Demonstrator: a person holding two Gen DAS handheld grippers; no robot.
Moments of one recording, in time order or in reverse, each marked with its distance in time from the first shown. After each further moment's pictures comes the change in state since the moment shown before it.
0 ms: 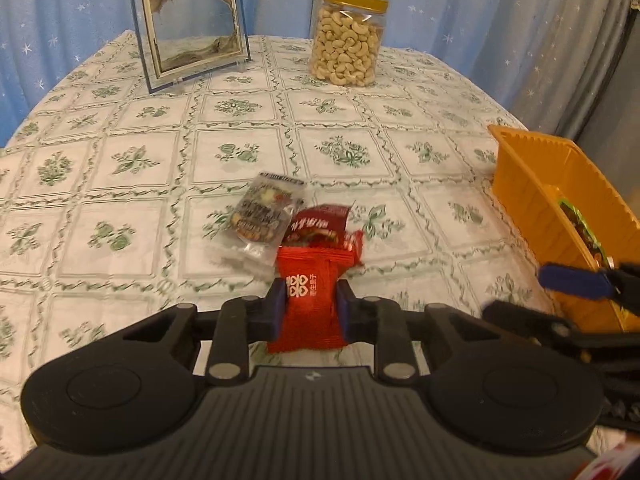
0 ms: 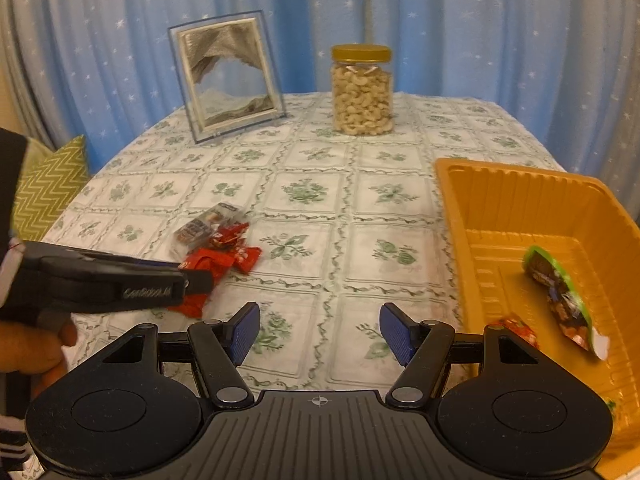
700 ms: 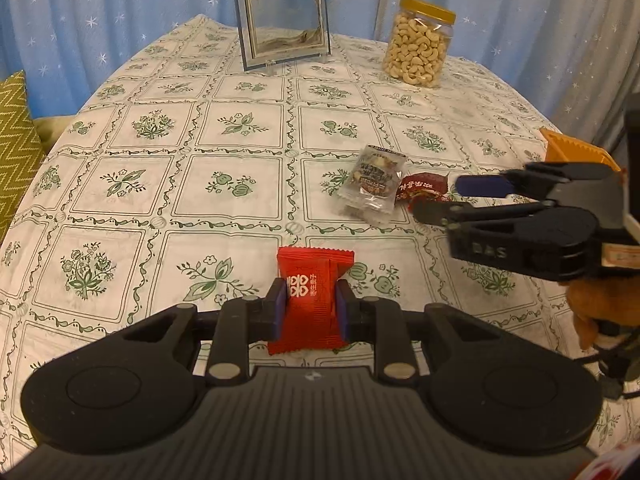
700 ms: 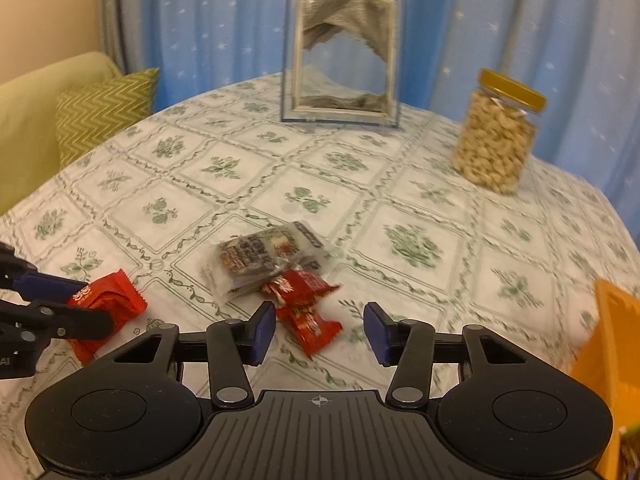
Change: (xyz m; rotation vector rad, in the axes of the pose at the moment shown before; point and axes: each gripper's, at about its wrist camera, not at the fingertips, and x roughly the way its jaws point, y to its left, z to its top) left arm -0.037 0.059 -0.033 -0.088 0.001 0.095; right arm 0.102 0.054 0.029 -0.354 -0.005 0.126
